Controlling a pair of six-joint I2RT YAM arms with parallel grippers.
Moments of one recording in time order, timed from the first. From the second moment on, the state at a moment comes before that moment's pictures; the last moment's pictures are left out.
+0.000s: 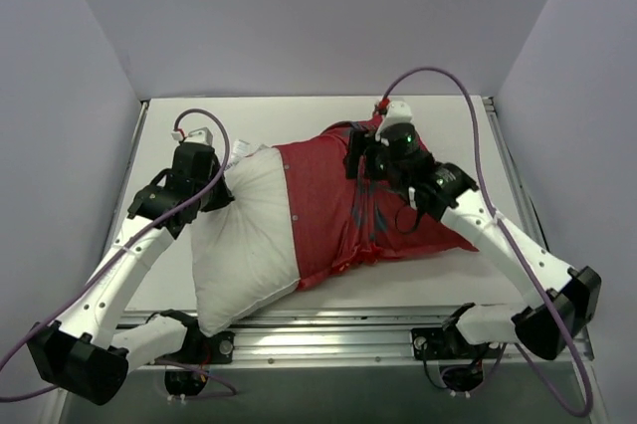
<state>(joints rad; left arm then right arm) -0.39 1.10 1.11 -0.77 -0.19 -0.57 0.61 1.31 1.26 -0.46 0.23 0.39</state>
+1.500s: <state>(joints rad) -1.01 1.14 1.00 -0.80 -0.54 -0.52 0.58 1.51 1.11 -0.10 0.17 0.39</state>
